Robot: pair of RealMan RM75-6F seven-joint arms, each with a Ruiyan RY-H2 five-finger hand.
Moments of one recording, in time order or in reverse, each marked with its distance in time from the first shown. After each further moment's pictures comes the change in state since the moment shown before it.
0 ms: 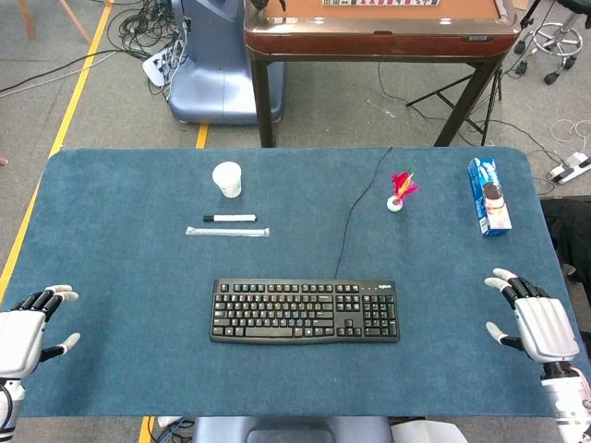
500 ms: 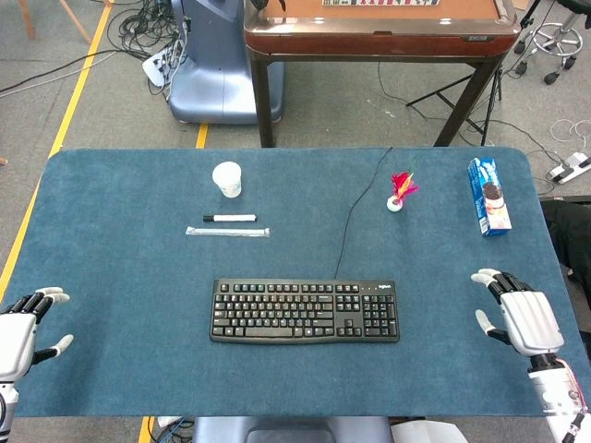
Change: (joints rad) left arm 0.015 0.004 -0.004 -0.006 -0.029 0.005 0.001; right arm 0.042 -0.022 0.011 -0.010 -0.005 -0.044 -0.035
